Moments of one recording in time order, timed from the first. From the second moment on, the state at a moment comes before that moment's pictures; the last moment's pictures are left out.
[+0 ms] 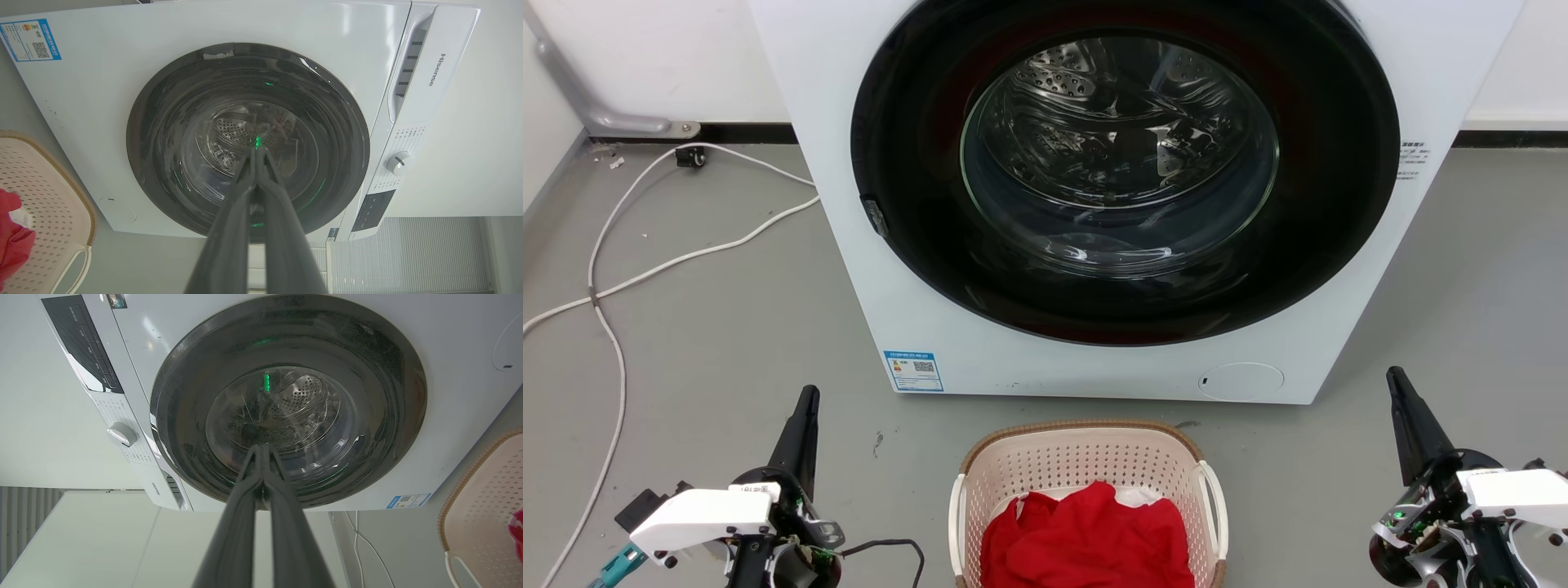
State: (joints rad) left arm -0.11 0.05 0.11 0.25 -1.61 -0.13 0.11; right arm -0.10 -0.05 -0.11 0.24 1.62 0.13 0.11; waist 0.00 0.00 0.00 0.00
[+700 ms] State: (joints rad) left arm -0.11 0.05 0.11 0.25 -1.61 -0.13 0.11; right arm -0.10 -0.05 -0.11 0.24 1.62 0.13 0.11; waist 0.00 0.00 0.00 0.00
